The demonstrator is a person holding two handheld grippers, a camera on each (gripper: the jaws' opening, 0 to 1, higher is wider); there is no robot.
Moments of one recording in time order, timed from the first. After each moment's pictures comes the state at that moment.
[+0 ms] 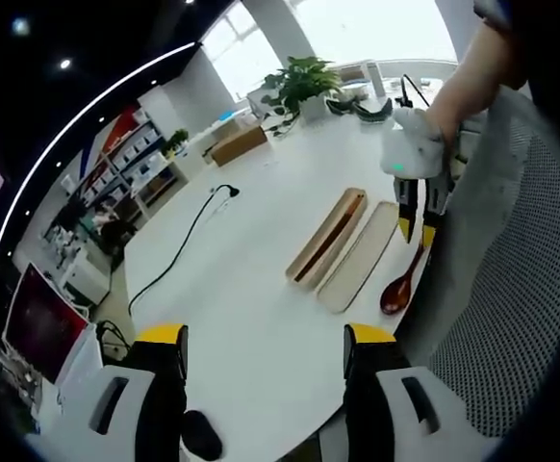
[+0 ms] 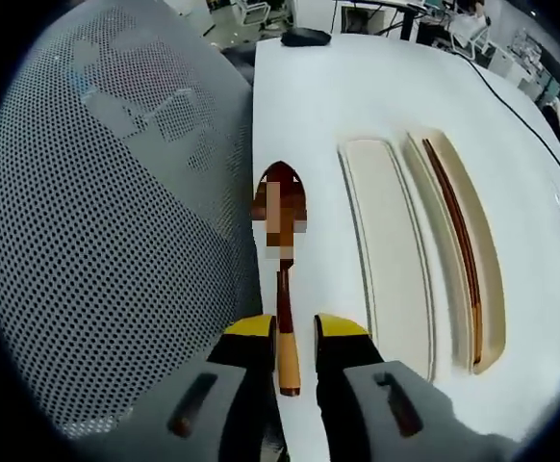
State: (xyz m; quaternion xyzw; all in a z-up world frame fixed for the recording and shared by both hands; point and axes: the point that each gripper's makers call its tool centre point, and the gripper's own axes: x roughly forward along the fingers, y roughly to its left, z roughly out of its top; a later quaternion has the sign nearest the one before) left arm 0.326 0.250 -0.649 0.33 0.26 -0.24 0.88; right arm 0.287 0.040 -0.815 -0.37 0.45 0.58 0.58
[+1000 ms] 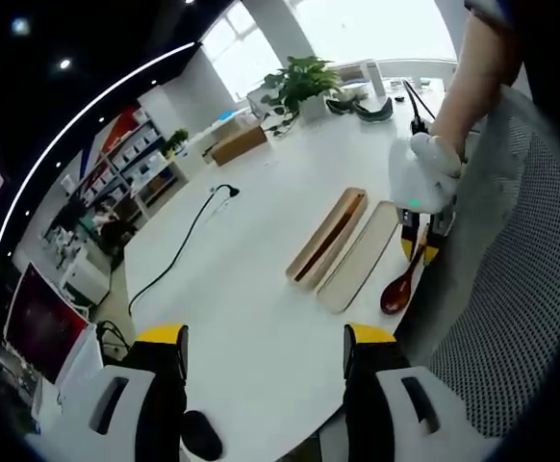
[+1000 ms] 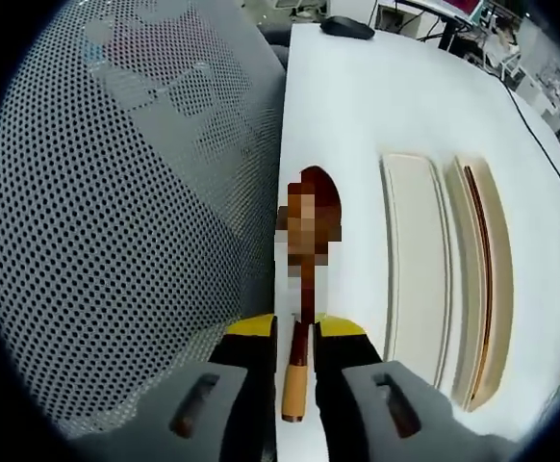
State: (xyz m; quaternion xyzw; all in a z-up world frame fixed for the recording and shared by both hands) left arm 0.325 0.250 -0.649 0.33 0.26 -0.25 0.87; right arm 0.277 0.059 -0.830 -0.42 0.42 0.60 0.54
